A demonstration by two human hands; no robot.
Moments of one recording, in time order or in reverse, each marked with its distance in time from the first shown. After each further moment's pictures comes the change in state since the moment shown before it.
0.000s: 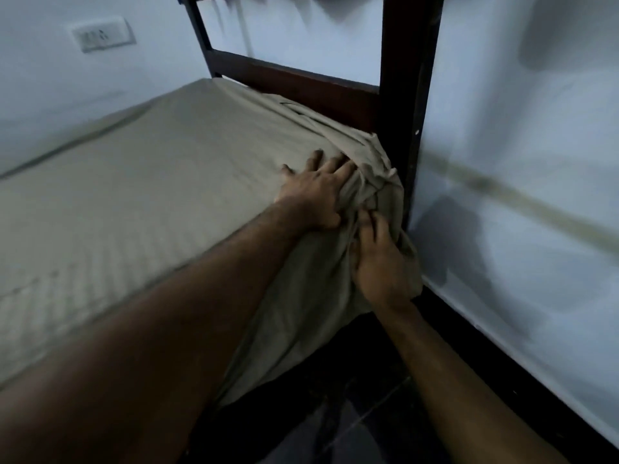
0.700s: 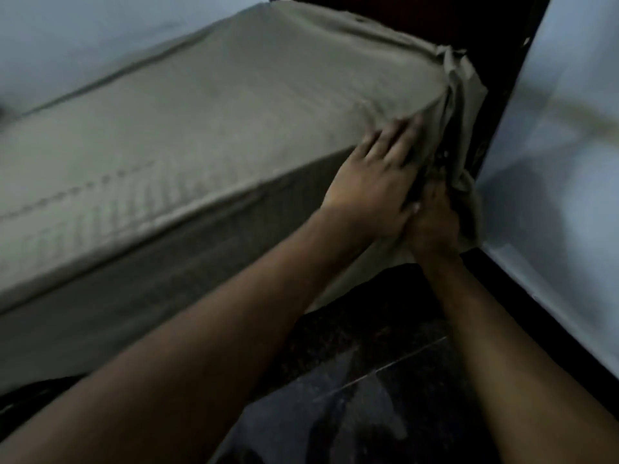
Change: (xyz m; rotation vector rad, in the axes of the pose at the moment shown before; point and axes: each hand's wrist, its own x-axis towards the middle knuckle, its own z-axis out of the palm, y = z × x) left_hand -0.090 0.045 0.044 0.044 0.250 0.082; right_hand -0.010 0.019 0.051 0.204 -0.194 0.237
